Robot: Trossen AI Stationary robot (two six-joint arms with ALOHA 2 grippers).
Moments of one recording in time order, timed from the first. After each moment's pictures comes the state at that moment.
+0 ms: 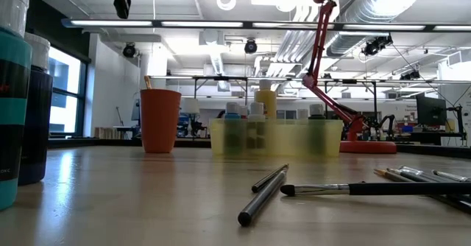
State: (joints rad) left arm 0.20 0.59 0.60 0.09 0.01 -0.35; right arm 0.65 1.49 1.20 -0.30 0.23 0.89
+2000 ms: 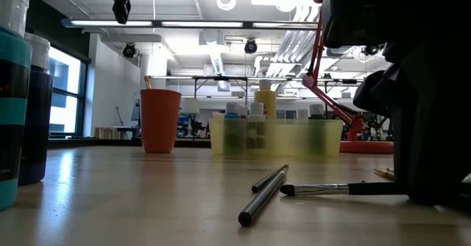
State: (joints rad) left arm 0.20 0.60 0.60 0.03 0.01 -0.35; right arm 0.62 2.00 1.20 -0.37 0.14 0.82
